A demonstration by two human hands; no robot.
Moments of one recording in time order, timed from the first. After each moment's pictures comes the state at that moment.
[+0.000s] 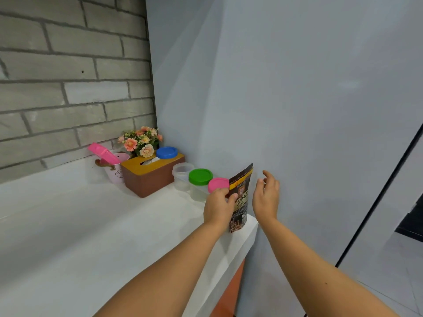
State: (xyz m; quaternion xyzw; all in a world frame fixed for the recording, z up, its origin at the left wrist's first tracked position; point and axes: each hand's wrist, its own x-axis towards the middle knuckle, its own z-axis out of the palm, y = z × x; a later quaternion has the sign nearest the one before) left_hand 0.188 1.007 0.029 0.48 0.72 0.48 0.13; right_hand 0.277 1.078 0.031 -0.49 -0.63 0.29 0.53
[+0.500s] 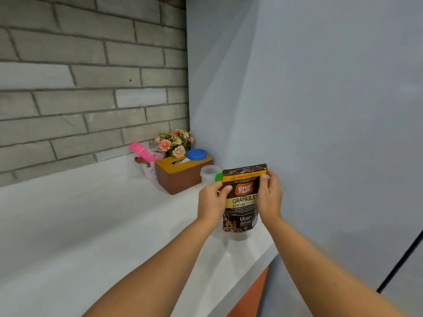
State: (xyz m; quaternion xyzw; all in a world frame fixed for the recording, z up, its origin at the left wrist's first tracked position) left_hand 0.147 0.966 0.051 0.40 0.71 0.57 0.08; right_hand 0.240 1.055 0.048 -0.35 -0.64 0.44 0.53
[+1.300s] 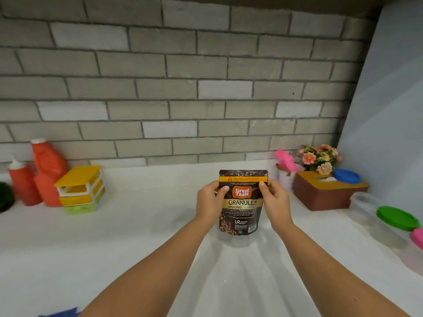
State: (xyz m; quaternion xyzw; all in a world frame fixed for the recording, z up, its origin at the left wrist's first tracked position) left_hand -0.033 0.662 0.067 0.18 0.79 0.58 -0.07; right_hand 0.018 0.807 0.063 -0.12 -0.73 0.58 0.33
